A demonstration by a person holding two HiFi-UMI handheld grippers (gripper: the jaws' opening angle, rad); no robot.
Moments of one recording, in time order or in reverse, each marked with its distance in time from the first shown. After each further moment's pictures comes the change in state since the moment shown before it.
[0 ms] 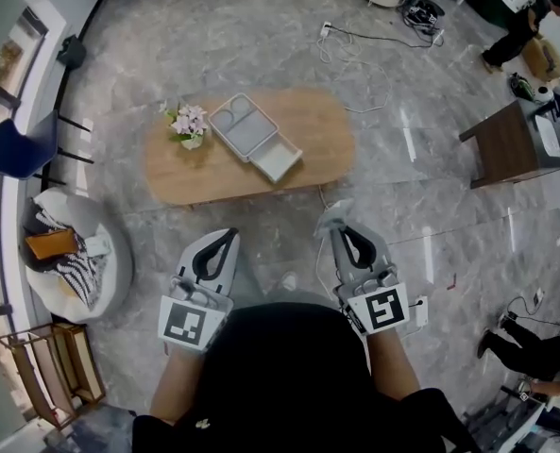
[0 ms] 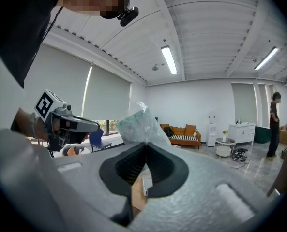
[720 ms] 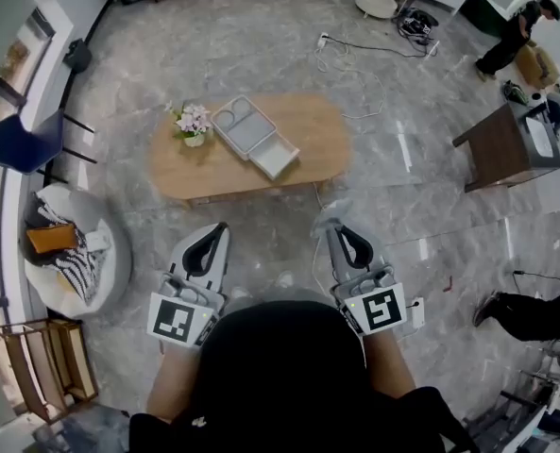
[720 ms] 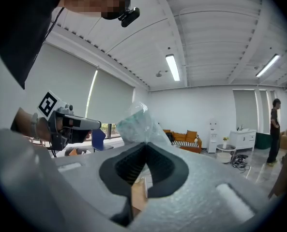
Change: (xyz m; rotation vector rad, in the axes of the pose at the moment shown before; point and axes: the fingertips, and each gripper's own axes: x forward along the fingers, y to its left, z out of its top) left arm -0.068 -0.026 0.031 0.050 -0.135 0.033; right arm -0.061 0.035 0.033 -0.043 -0.053 -0.016
